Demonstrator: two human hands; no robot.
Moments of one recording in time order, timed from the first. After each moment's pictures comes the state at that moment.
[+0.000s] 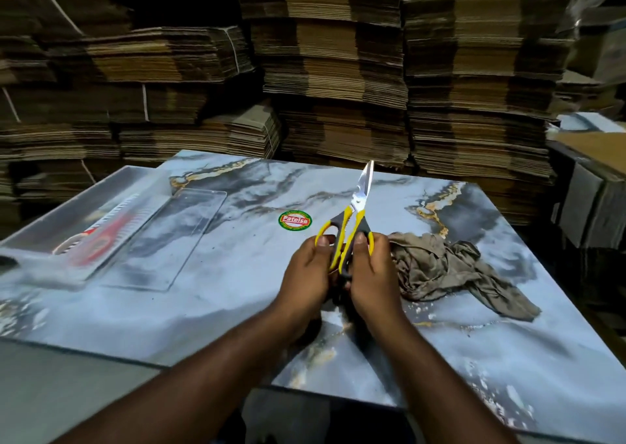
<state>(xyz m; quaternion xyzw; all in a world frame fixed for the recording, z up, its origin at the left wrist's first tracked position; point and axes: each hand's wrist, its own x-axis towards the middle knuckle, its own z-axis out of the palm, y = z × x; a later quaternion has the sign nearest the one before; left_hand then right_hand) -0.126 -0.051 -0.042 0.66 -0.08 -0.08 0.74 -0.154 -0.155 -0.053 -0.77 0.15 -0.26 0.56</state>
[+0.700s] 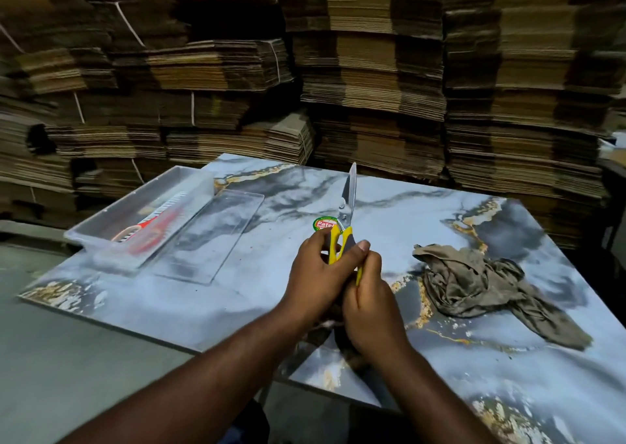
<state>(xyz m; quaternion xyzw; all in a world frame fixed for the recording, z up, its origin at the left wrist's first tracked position) -0.122 -0.007 -0.030 0.72 -0.11 0.01 0.68 -0.171 -0.111 -0.058 -0.88 0.00 -0.20 0.44</state>
